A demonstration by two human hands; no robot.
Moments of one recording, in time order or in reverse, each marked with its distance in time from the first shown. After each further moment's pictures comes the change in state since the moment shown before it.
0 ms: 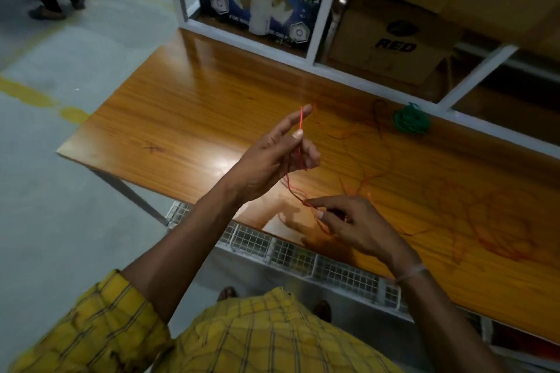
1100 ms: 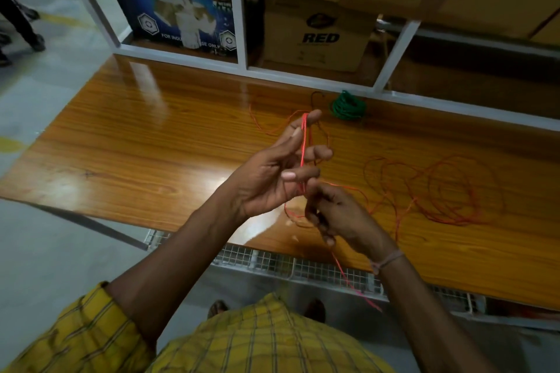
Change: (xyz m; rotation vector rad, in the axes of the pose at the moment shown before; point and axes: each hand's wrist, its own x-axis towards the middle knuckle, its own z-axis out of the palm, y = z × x) left_hand 0.047 -0.026 0.149 -0.518 -0.300 -0.279; right_hand -0.063 0.043 -0.061 0.776 0.077 0.193
